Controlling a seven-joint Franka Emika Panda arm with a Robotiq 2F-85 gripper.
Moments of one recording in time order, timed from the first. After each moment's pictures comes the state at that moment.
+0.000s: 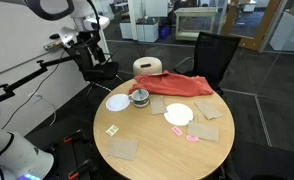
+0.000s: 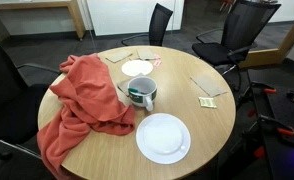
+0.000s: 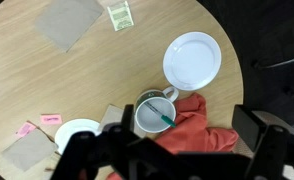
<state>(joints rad) 0.08 -0.40 0.05 -2.29 0.13 1.97 0.05</state>
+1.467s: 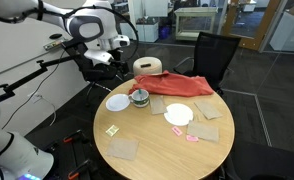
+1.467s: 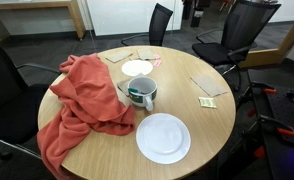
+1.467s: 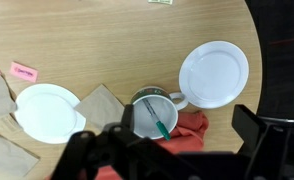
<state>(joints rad) 0.08 -0.12 0.03 -2.24 0.06 2.16 -0.38</state>
